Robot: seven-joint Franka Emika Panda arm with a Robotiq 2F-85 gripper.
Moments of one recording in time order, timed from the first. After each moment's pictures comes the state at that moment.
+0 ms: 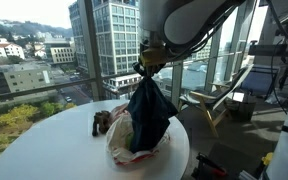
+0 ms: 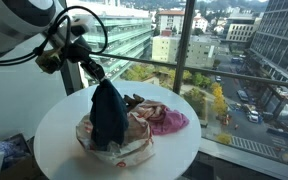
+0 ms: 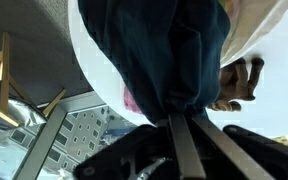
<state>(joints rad) -0.07 -0.52 0.10 -2.66 -0.51 2.48 0.87</state>
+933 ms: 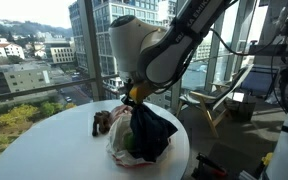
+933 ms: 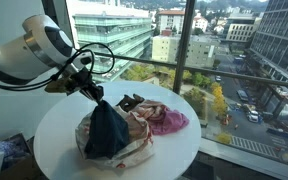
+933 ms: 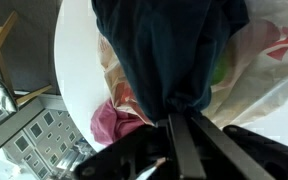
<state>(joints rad) -0.07 -0.15 0.20 -2.55 -0.72 2.51 0.87</state>
